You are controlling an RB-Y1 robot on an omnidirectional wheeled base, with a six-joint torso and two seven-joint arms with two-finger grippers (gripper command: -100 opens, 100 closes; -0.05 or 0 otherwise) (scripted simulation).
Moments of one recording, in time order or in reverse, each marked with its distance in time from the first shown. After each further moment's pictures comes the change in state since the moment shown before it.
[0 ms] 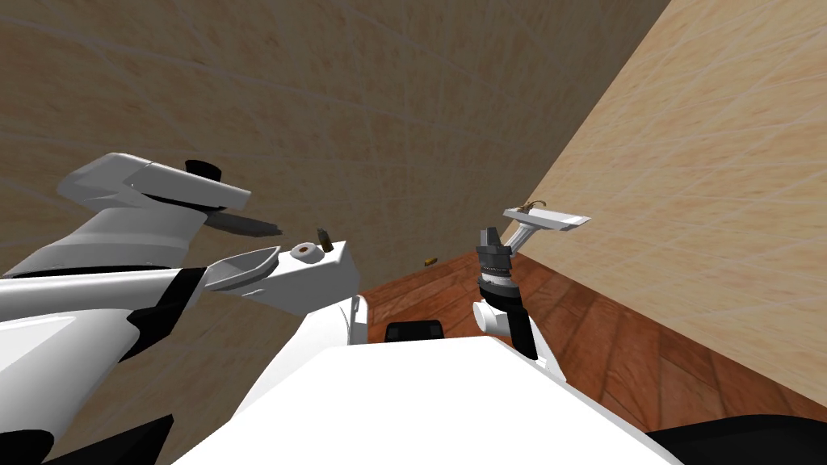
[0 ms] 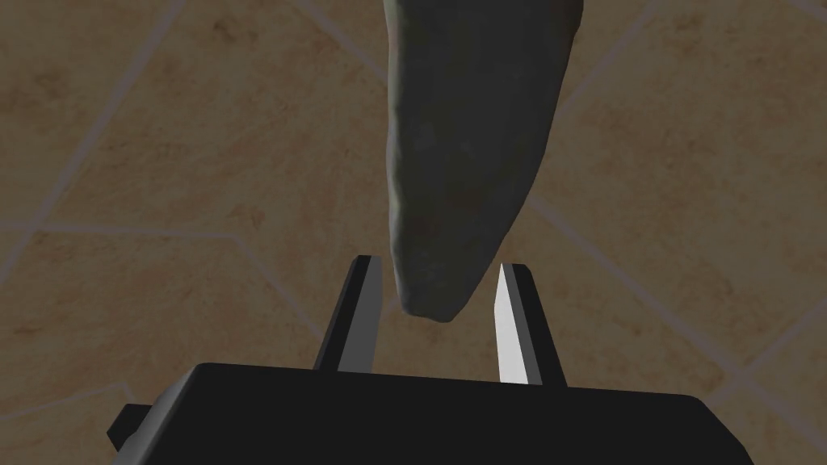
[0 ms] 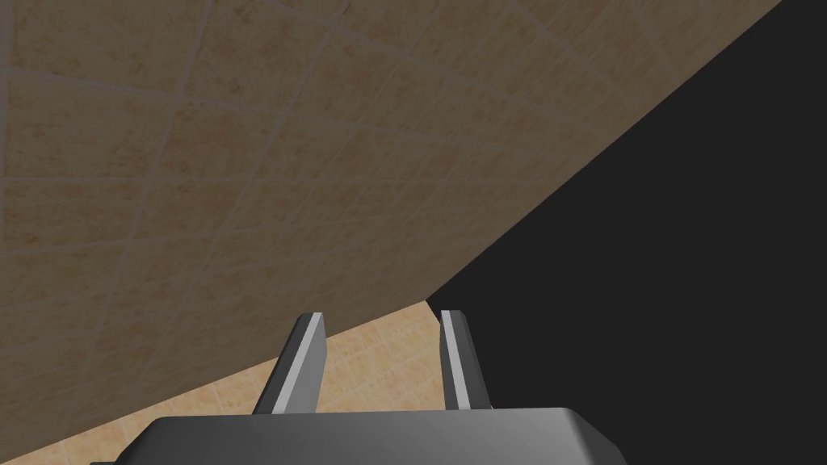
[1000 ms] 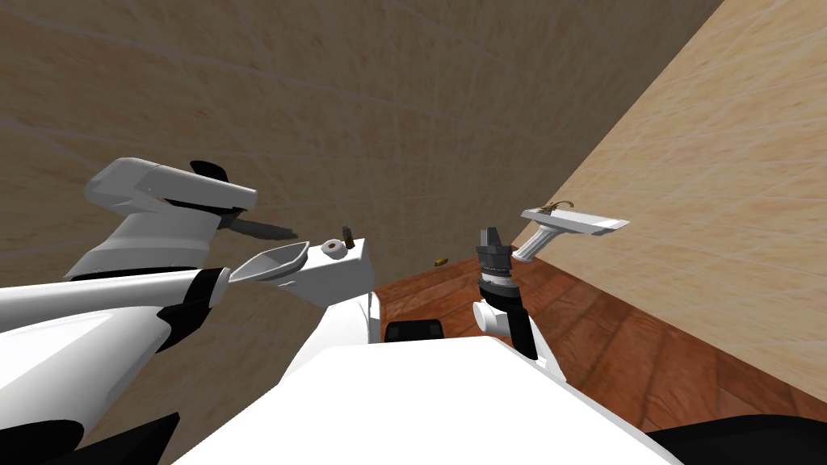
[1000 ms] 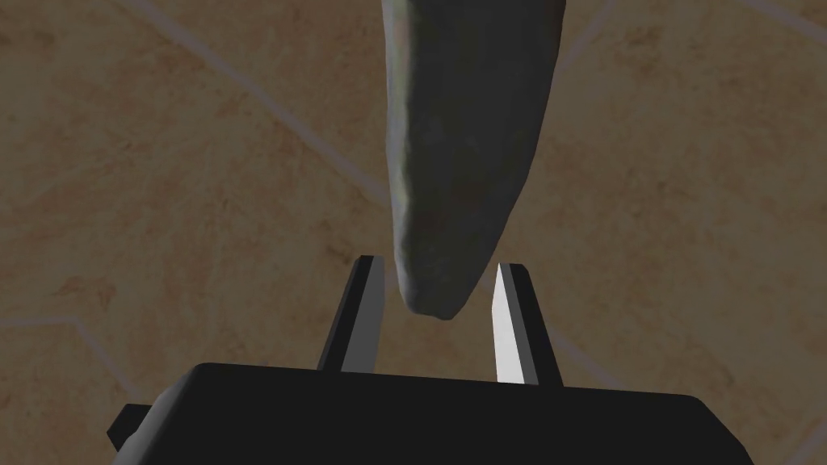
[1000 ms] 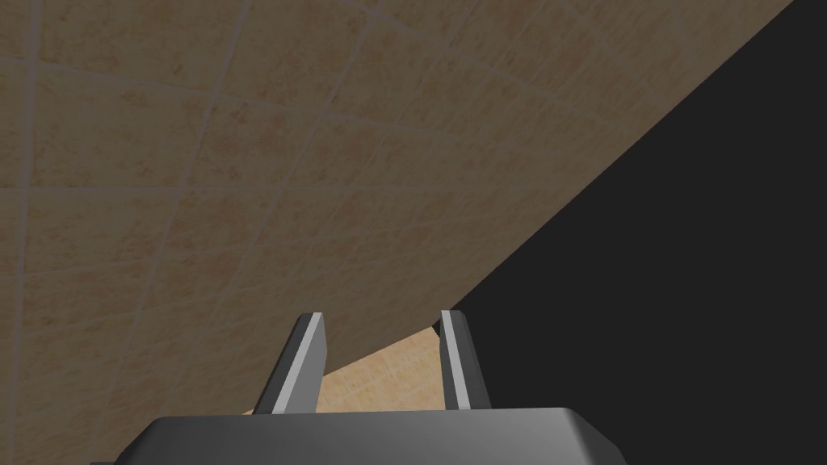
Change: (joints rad) left arm 0.042 -0.077 0.130 -0.092 0.028 0.134 -0.061; right arm 0.000 0.000 0.000 0.000 0.000 0.000 0.000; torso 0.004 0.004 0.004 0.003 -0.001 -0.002
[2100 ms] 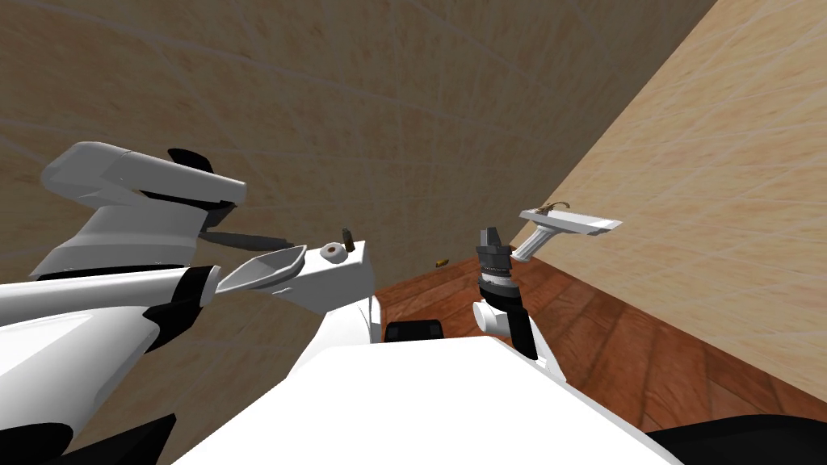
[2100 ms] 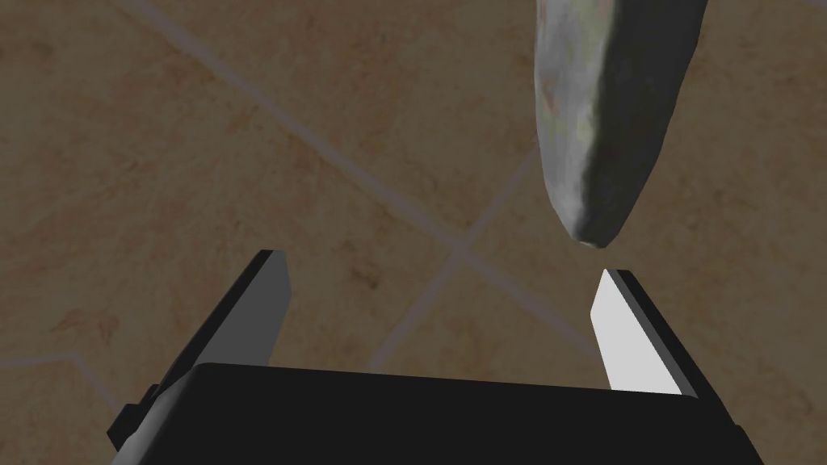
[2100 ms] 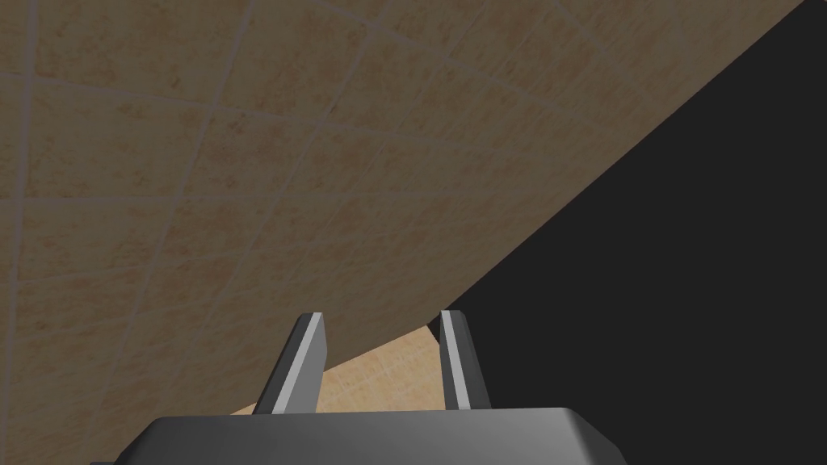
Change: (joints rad) left arm -0.025 0.031 -0.005 -0.019 0.021 0.081 -0.039; right arm 0.000 0.000 0.000 0.000 0.000 0.000 0.000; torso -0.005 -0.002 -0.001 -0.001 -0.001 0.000
